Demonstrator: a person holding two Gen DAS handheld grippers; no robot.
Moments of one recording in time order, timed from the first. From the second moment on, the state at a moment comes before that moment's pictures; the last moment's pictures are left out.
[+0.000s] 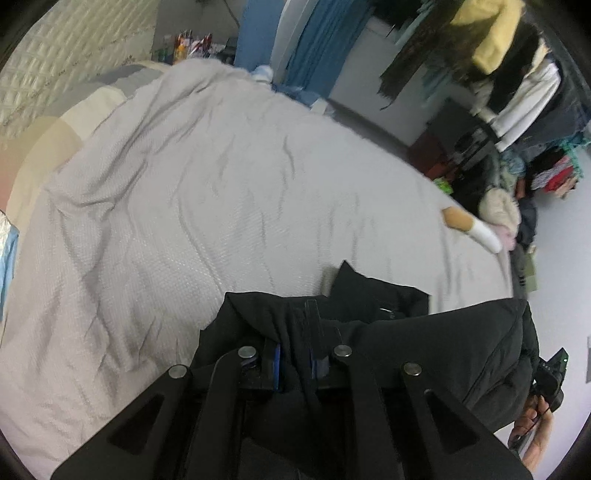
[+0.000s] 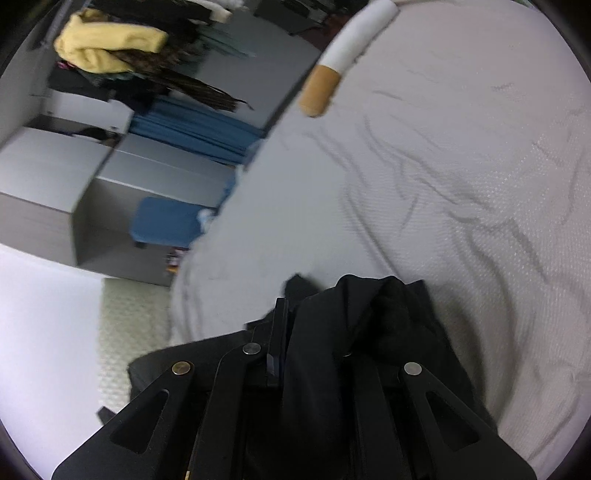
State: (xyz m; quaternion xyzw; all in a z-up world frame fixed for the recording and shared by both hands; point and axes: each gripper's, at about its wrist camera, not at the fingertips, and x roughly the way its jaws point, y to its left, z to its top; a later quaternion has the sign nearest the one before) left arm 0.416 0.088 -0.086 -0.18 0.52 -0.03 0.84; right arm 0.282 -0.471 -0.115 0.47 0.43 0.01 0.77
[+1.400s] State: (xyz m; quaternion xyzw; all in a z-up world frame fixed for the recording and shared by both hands) left arm 0.372 0.025 -0.015 -0.07 0.40 -0.09 0.91; right arm 0.262 -0.357 -0.029 0.17 0.40 0.02 0.90
